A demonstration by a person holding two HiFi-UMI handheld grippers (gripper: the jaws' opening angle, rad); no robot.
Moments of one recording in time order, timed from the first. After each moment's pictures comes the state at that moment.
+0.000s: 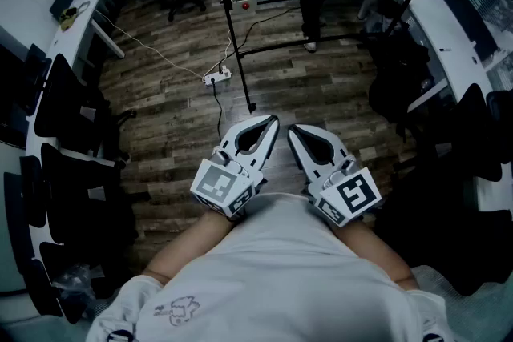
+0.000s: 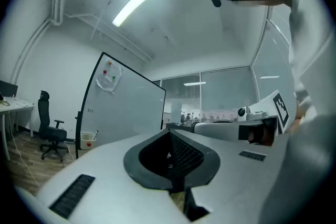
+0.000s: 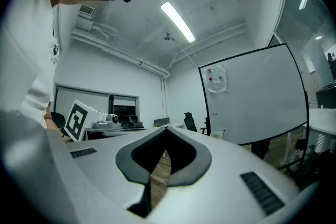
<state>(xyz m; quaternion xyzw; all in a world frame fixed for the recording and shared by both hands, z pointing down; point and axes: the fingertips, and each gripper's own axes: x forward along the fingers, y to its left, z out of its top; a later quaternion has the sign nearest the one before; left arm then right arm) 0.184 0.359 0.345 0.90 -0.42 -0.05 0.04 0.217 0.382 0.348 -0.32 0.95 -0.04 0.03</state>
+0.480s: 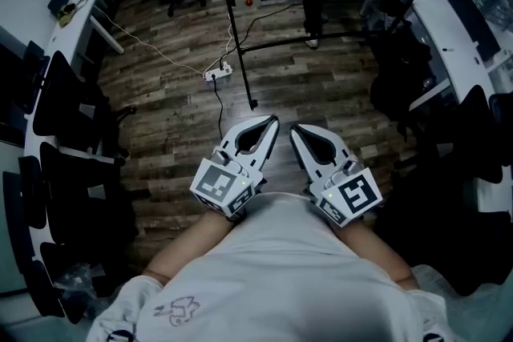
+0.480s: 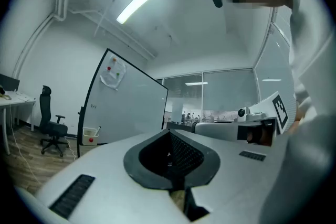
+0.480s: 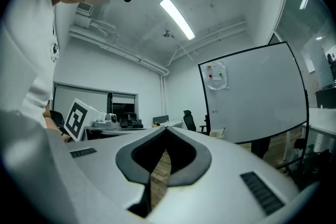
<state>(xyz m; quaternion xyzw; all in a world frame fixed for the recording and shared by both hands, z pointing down) 0.166 0.348 0.356 0.90 -0.42 -0.05 0.06 0.203 0.369 0.356 -0.32 0.95 -0.04 0.02</state>
